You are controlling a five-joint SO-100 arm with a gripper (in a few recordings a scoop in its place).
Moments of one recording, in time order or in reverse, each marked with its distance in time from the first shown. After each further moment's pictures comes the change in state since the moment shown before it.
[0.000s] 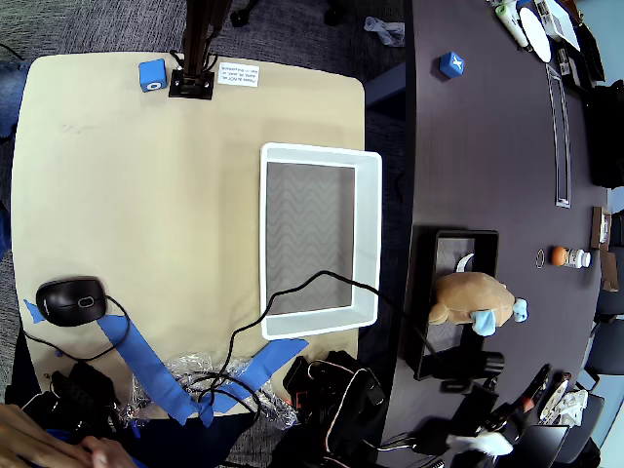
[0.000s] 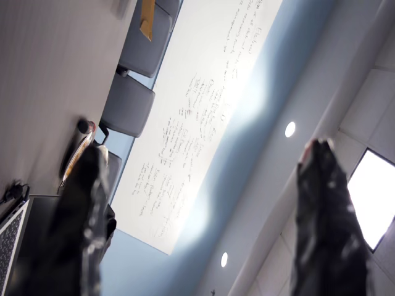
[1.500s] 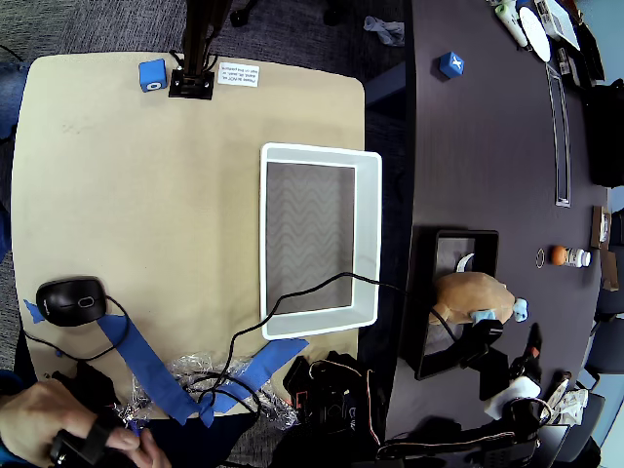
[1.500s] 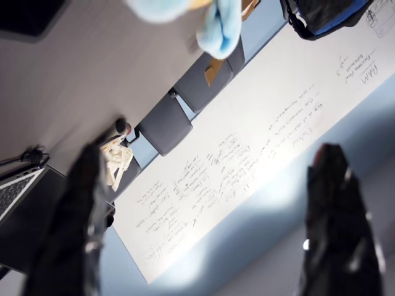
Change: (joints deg) arm 11.0 -21.8 -4.4 0.0 16.2
